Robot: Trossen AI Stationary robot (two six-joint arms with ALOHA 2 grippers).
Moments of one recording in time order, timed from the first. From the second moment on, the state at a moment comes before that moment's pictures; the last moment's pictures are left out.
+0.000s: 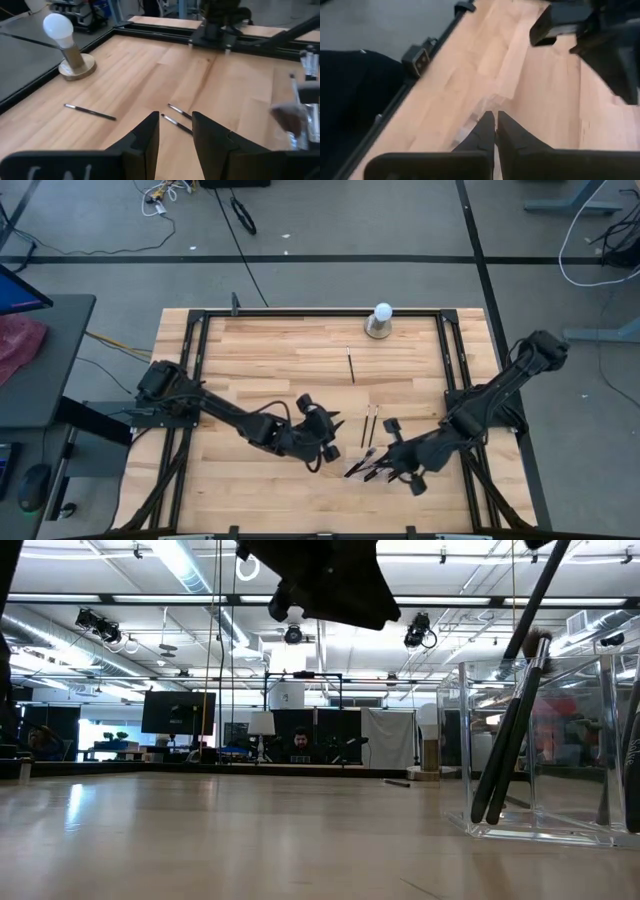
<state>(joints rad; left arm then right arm) -0.39 1.86 1.25 0.05 -0.84 -0.37 0.69 1.28 0.92 -0.32 0.30 0.13</state>
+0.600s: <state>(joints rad) -0.38 1.87 1.25 0.05 -0.83 -0.38 0.55 1.41 0.92 -0.31 0.11 0.12</state>
